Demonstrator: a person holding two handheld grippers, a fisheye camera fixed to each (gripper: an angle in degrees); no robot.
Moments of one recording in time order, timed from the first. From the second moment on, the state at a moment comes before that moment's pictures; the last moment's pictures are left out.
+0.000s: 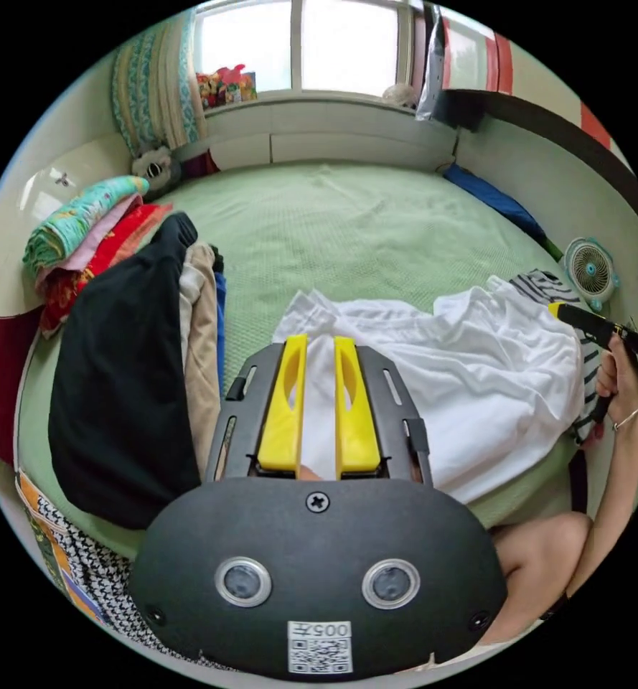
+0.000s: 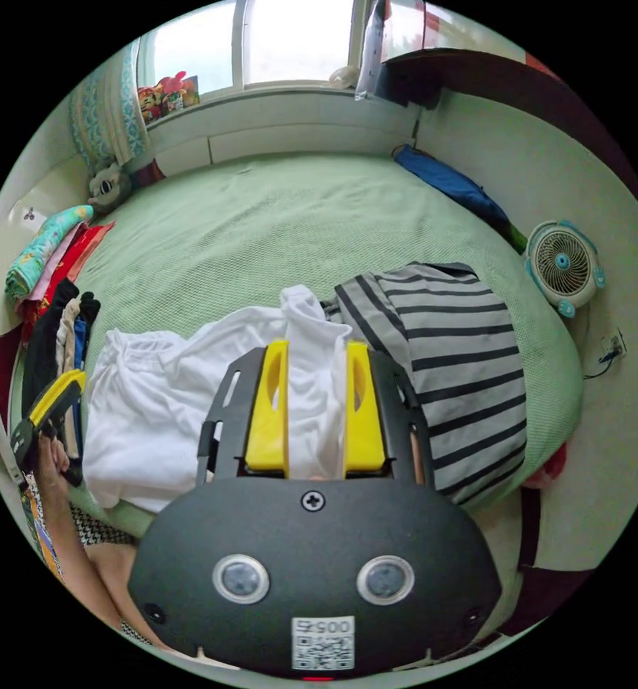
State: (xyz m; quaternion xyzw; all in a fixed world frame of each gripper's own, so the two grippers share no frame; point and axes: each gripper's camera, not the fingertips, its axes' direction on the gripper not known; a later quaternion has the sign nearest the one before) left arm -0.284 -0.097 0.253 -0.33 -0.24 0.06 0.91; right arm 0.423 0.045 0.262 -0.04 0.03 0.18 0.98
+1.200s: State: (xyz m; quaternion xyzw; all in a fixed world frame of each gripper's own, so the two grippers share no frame) left arm -0.403 -0.068 0.274 -0.34 -0.27 -0.07 0.90; right arm 0.406 0.043 0.367 -0.01 0.02 0.22 0.98
